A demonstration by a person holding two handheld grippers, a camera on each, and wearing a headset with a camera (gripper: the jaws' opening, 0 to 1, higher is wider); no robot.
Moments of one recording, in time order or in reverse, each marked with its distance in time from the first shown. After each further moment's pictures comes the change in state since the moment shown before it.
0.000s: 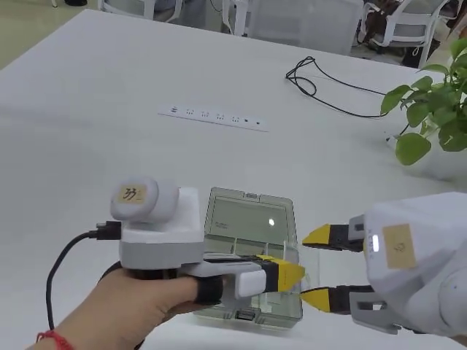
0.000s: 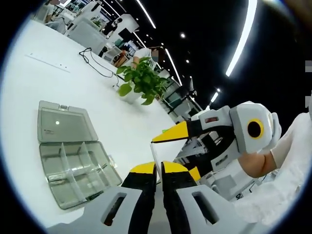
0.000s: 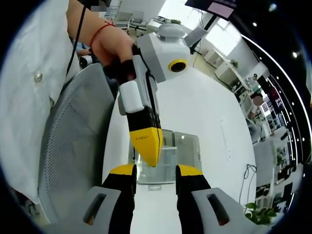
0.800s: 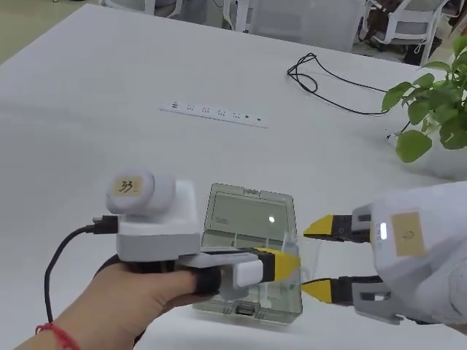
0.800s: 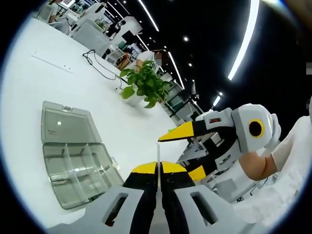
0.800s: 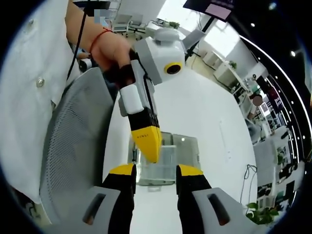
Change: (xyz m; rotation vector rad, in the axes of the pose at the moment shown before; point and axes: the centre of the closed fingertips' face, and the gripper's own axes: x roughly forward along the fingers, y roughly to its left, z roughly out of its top) left arm -0.005 0.006 0.005 -0.009 -0.031 0.018; right arm -0.009 -0.006 0.002 0.029 -0.037 0.004
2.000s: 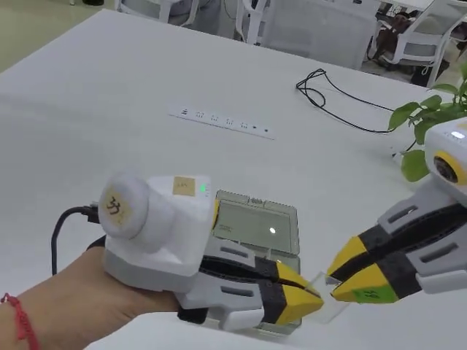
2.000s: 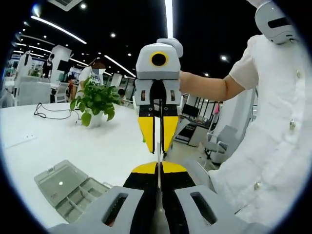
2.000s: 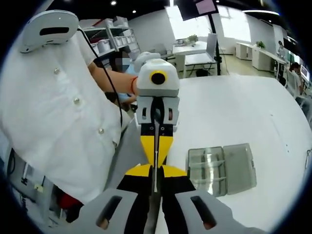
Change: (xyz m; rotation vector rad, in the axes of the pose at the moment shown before) left arm -0.016 -0.065 -0.014 0.605 0.100 -0.263; right arm -0.045 0.027 0.033 0.274 -0.247 0.609
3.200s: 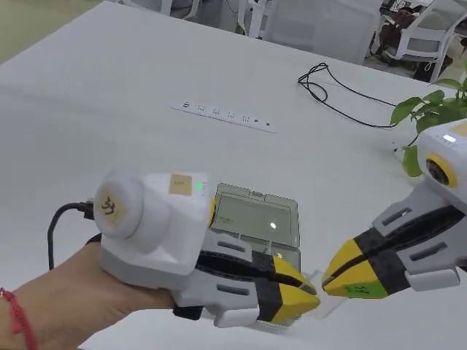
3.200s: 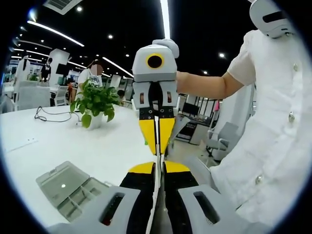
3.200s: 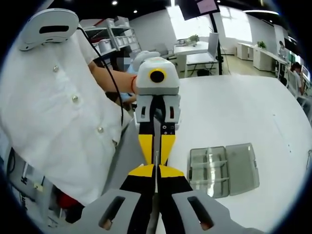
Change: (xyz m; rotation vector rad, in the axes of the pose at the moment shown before) left arm -0.003 -0.001 -0.006 0.035 0.003 0.005; right arm 0.008 0.005 -0.002 -0.007 -0.001 0.011
